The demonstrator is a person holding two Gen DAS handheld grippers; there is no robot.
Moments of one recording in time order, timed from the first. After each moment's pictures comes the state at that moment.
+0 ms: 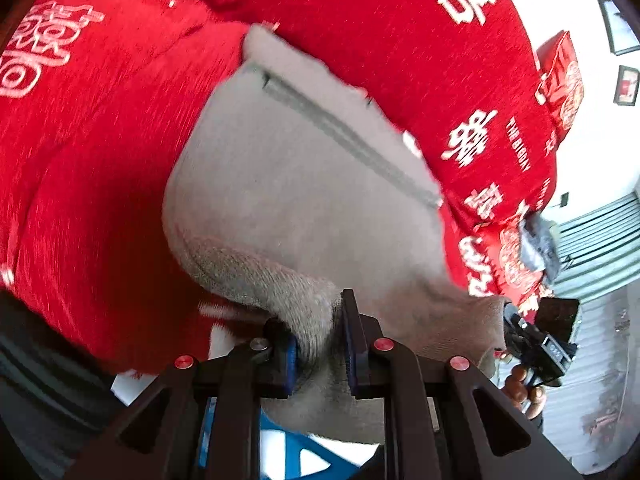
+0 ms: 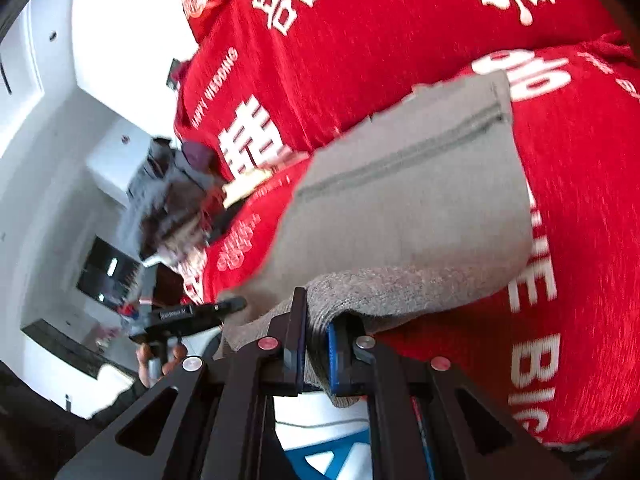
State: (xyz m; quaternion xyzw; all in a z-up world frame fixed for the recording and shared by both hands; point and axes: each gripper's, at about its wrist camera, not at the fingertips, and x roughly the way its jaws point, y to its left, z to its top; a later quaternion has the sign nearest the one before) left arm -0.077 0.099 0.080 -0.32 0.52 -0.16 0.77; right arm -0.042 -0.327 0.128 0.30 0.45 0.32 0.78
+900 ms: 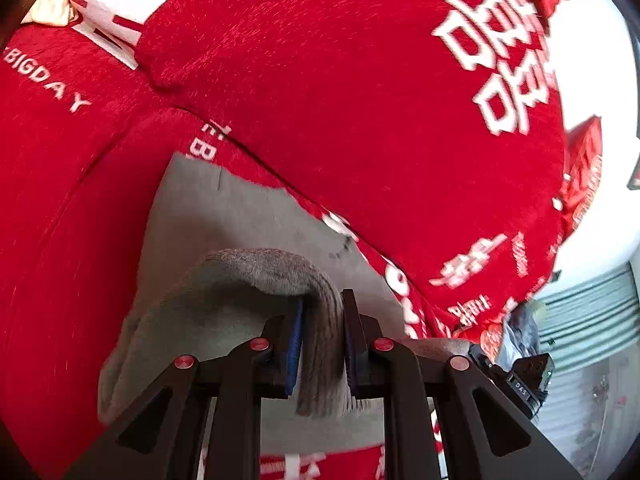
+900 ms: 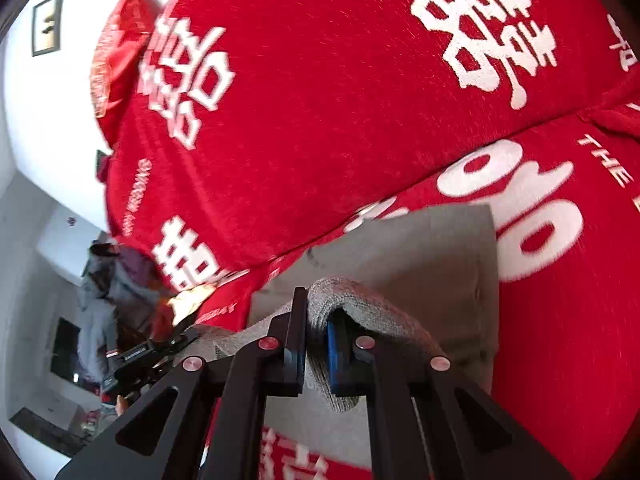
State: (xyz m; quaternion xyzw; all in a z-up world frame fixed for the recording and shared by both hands) left arm 0.186 0.103 0.108 -0.39 0.48 -0.11 0.78; right arm 0.201 -0.351 0.141 0.34 0.45 0.18 0.81
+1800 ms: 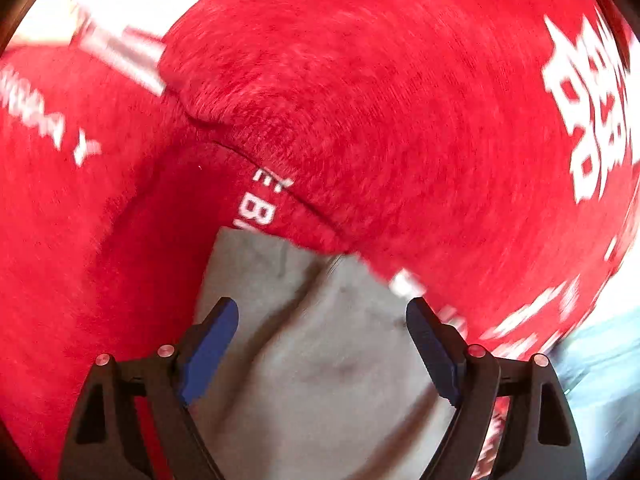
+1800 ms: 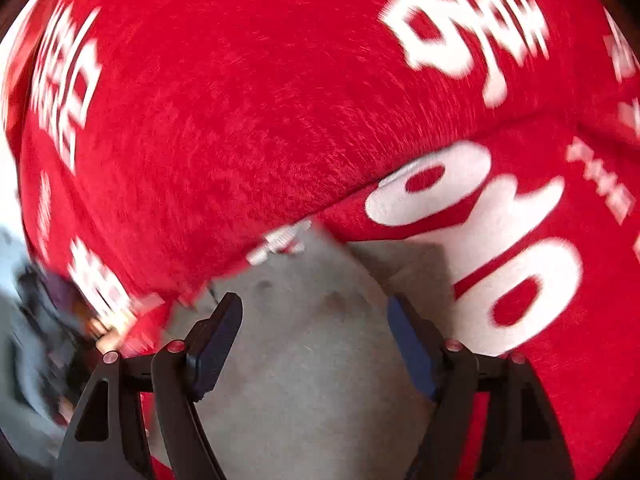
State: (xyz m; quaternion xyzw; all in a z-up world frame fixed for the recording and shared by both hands) left arm 0.254 0.137 0.068 -0.33 0.50 -0.04 0.80; right arm 0.273 -0.350 0.083 0.24 0.51 0.08 0.82
